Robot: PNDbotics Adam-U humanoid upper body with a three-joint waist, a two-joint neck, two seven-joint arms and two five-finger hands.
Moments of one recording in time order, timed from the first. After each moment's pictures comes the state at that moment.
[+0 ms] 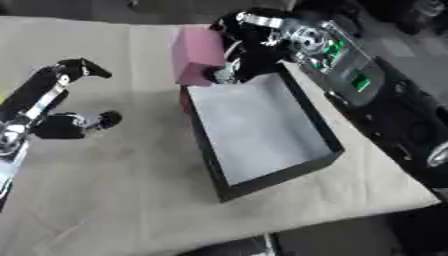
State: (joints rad) left arm -0.73 0.18 -0.31 -1.30 -0.73 -0.27 -0.17; right arm -0.54 -0.80 0.29 -1.78 -0.14 0.39 0.27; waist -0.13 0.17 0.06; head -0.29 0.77
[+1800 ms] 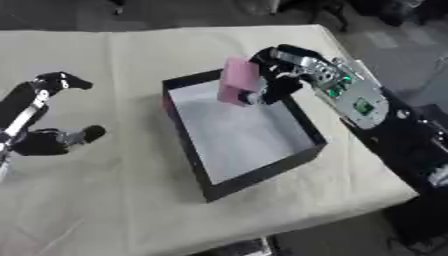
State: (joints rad) left arm -0.70 0.20 -0.32 -1.31 -0.71 -0.29 -0.13; right arm -0.41 -0.81 0.24 -1.65 0.17 0.28 0.32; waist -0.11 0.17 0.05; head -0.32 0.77
